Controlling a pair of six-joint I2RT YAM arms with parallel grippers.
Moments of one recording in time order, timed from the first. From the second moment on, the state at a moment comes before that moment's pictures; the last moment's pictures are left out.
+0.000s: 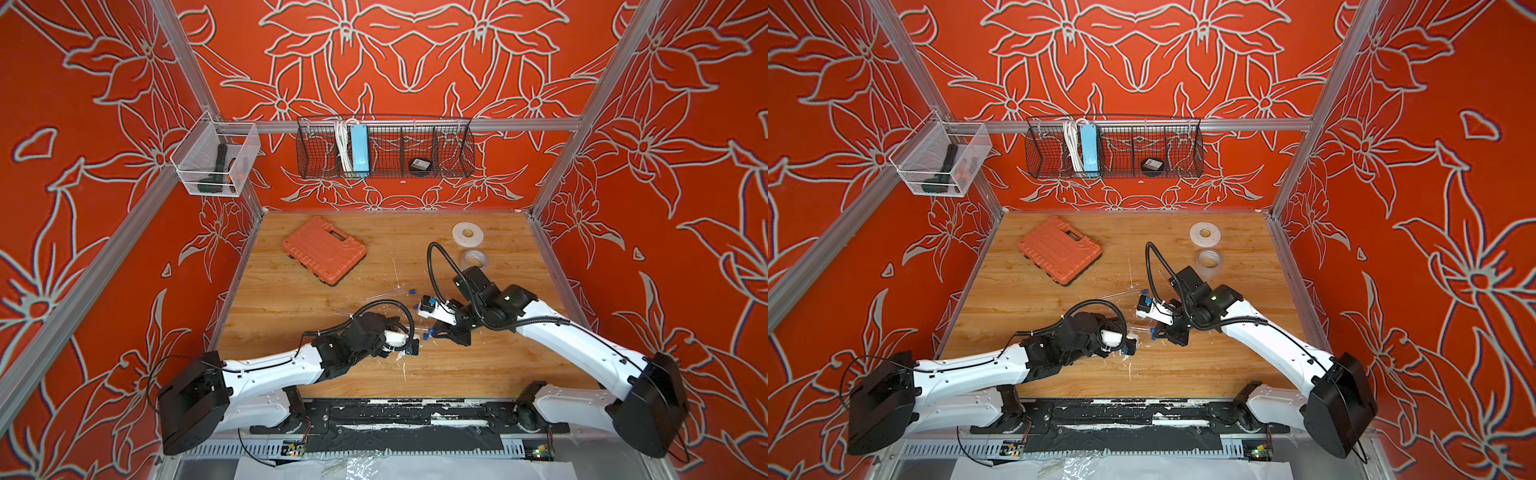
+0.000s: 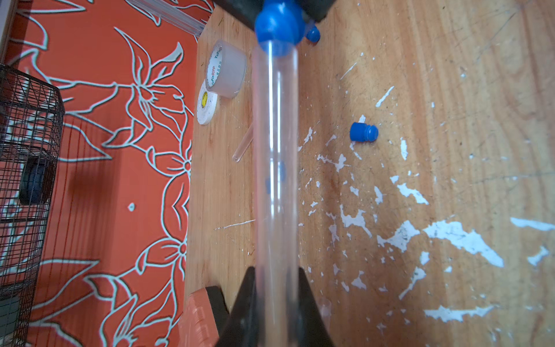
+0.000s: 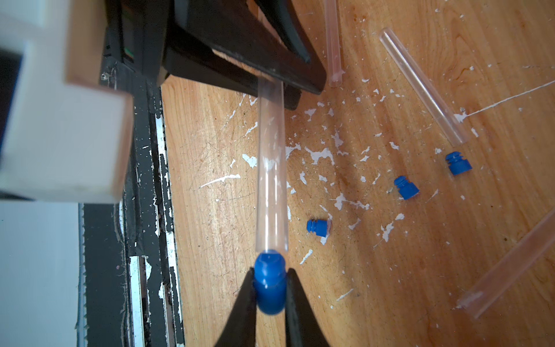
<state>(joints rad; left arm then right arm) -0.96 1.15 0.49 0.11 -0.21 1.00 0.70 1.23 0.92 -0.81 -0.48 -0.59</state>
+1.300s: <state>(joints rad) -1.09 1.08 0.41 0.22 -0.42 1.14 0.77 1.48 1.25 -1.18 -0.42 -0.49</state>
